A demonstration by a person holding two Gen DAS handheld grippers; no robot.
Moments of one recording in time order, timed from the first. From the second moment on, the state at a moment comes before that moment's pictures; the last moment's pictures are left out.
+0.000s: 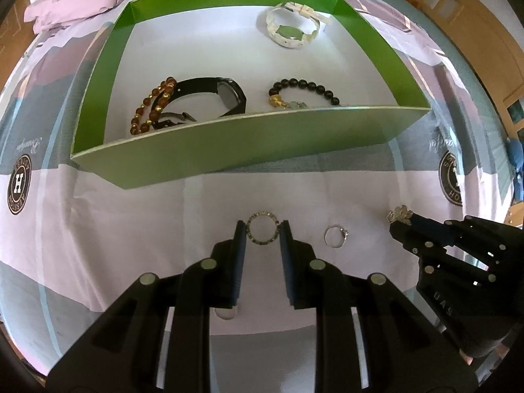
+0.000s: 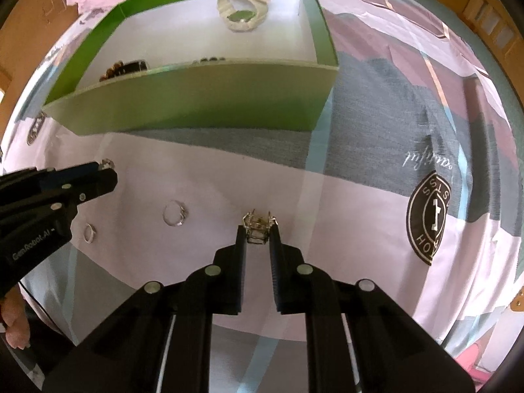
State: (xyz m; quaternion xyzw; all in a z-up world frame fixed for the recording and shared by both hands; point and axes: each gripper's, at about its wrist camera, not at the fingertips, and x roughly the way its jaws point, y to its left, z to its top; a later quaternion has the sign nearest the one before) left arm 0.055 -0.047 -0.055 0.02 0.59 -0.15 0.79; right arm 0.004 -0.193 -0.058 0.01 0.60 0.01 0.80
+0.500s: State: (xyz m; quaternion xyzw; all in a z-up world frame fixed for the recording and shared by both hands) left arm 0.056 -0.045 -0.068 0.03 0.62 -0.13 0.77; right arm 0.015 -0.194 -0.064 0.01 0.62 0.02 0.79
